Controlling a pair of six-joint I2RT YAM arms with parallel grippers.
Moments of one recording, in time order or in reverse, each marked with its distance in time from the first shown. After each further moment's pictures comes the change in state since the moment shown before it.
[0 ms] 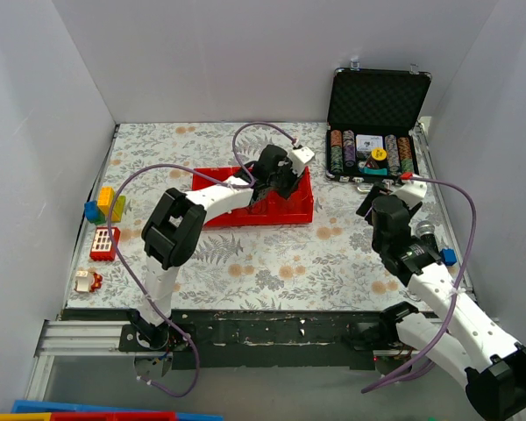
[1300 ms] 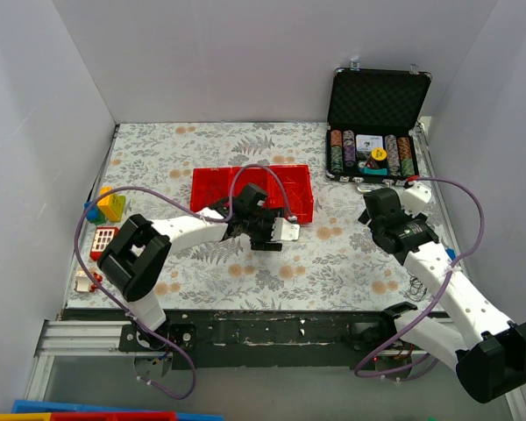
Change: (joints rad) left arm -0.059 -0.371 -0.495 -0.216 0.239 0.760; right arm -0.058 0.164 0.173 -0.503 -0.024 0.356
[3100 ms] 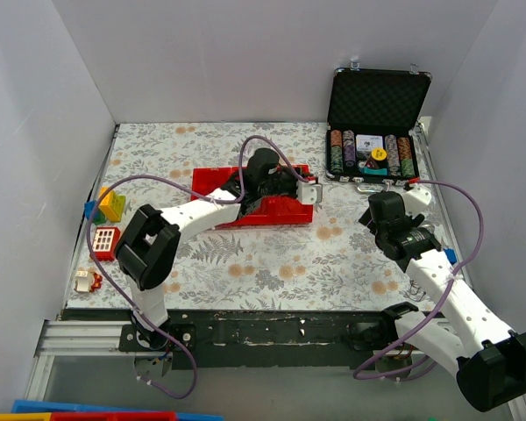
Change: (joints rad) left arm 0.000 0.126 0.268 0.417 0.005 0.114; right arm -0.021 -0.056 -0.066 0.114 -0.065 -0.051
